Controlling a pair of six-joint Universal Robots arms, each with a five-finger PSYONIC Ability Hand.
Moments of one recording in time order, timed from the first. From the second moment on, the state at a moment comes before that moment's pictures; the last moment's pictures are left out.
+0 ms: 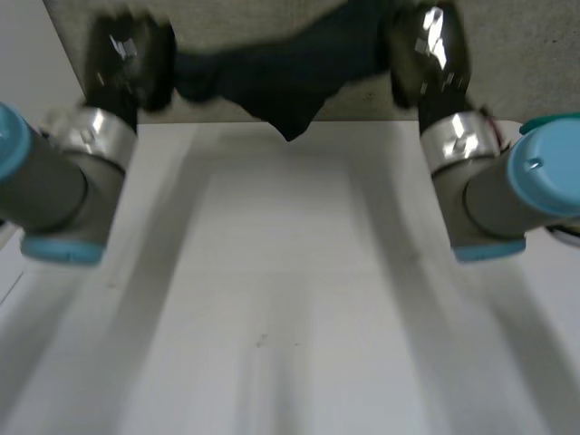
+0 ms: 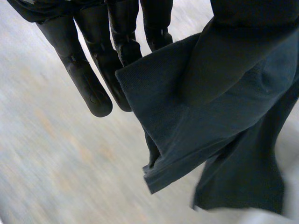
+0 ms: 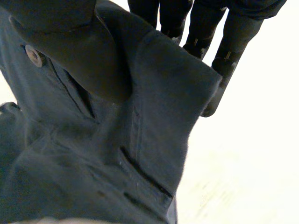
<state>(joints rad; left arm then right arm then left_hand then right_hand) 4.36 -1.94 -1.41 3.73 -1.48 3.43 2.01 -1.06 1.33 -0.79 1.44 2.74 1.17 1.20 1.19 1.20 1.00 1.13 1.18 1.19 1.20 1.02</state>
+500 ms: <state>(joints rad) 4.34 -1.79 -1.99 3.70 -1.36 3.40 1.93 -1.23 1.60 -0.03 1.39 2.67 1.17 1.20 1.19 1.20 1.00 0.39 0.40 0.40 0.38 0.18</state>
